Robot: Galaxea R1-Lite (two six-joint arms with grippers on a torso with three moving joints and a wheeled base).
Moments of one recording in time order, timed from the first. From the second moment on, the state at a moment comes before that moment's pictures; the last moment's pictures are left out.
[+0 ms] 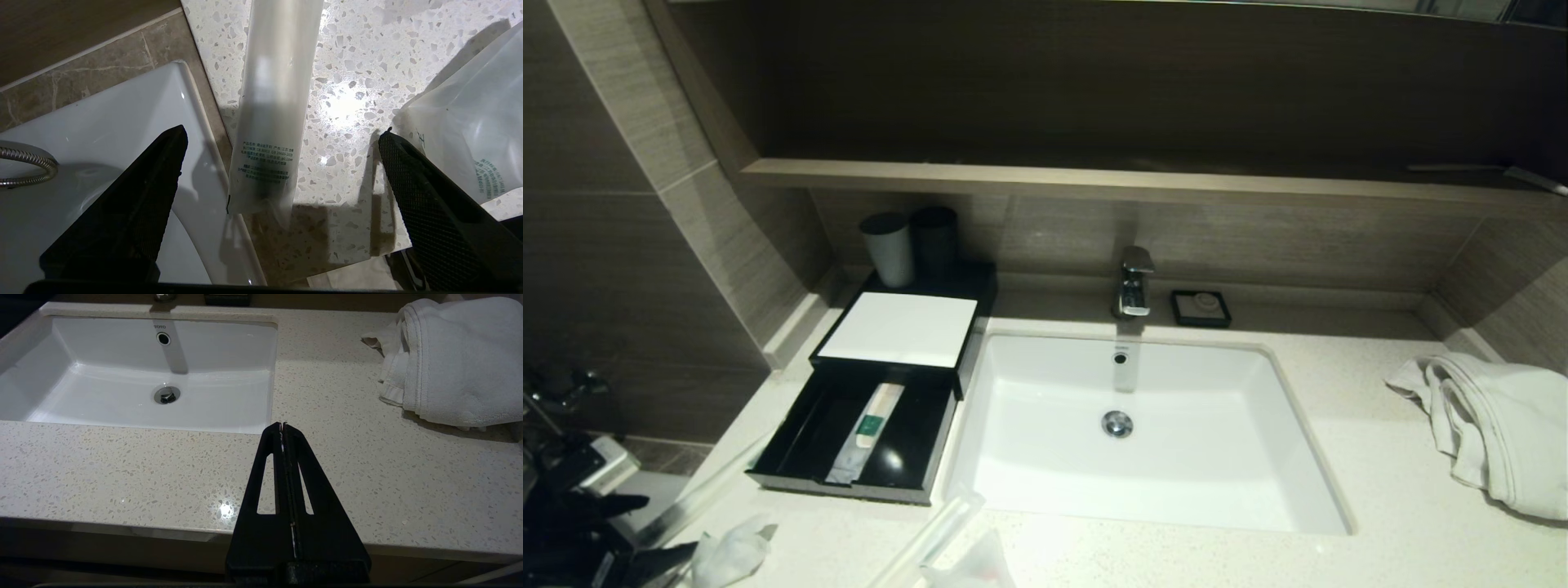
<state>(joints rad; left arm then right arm) 0.71 1.85 -0.46 -0.36 -0.66 1.06 0.00 0.00 0.00 0.00 0.00 0.00</state>
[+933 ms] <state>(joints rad) 0.71 1.87 -0.46 -0.36 -0.66 1.06 0.00 0.00 0.00 0.00 0.00 0.00</state>
